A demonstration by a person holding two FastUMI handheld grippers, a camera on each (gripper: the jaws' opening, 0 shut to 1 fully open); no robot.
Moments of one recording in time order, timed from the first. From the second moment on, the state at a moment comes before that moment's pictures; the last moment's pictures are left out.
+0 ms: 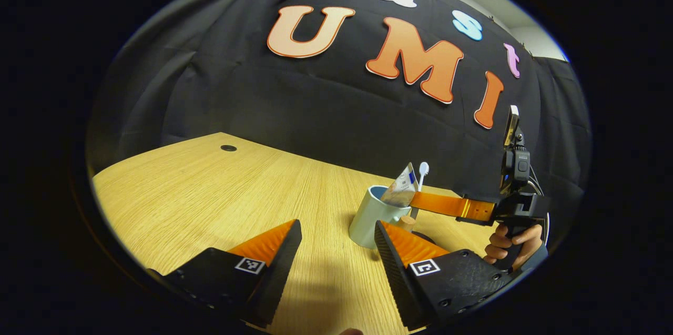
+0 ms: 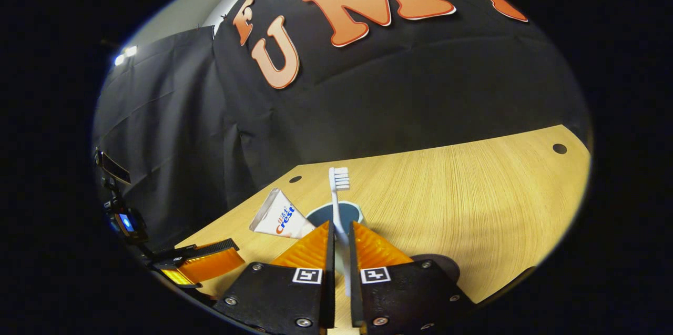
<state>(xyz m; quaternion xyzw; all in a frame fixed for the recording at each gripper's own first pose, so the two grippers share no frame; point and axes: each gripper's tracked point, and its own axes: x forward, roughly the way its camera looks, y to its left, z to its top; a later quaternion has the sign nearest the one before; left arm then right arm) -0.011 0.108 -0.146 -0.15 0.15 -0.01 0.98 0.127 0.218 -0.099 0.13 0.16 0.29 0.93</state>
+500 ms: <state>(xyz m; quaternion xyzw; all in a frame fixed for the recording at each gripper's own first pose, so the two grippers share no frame) -0.019 0.114 -0.143 -0.15 0.14 0.00 0.98 0.131 0.208 -0.032 0.13 0.06 0.29 0.95</state>
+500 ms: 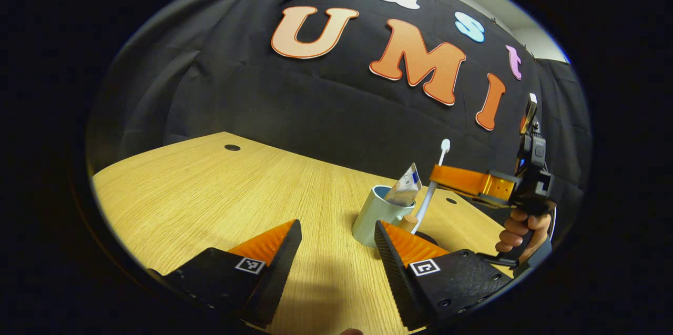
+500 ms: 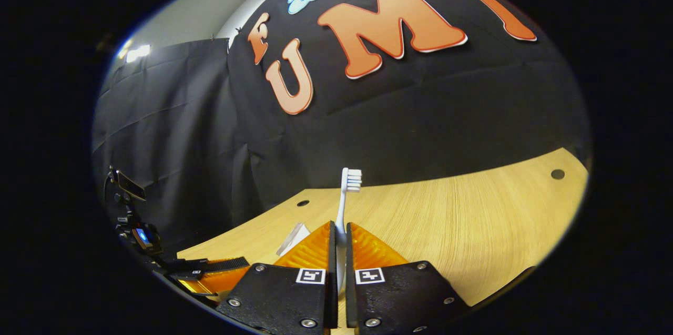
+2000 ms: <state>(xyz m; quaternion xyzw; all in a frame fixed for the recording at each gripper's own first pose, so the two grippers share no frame) 0.036 0.031 -0.123 -0.02 0.22 -0.05 0.97 0.123 0.190 -0.039 0.00 0.03 0.27 0.96</state>
